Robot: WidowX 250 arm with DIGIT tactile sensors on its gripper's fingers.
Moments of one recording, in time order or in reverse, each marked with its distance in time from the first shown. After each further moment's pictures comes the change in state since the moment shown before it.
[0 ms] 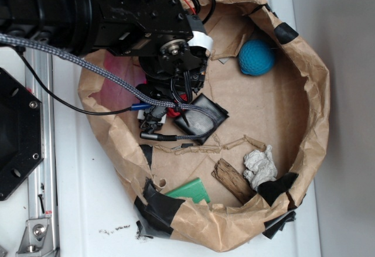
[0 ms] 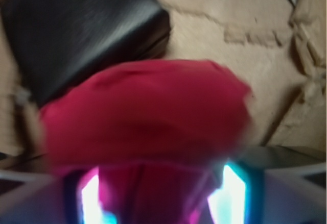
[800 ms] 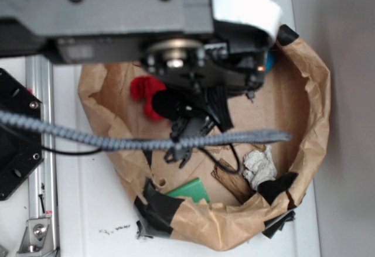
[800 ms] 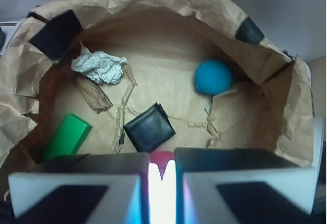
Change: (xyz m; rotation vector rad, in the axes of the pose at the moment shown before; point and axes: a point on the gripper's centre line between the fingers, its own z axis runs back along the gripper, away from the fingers) arm 0.028 -0.027 0.129 0.147 -0.140 0.061
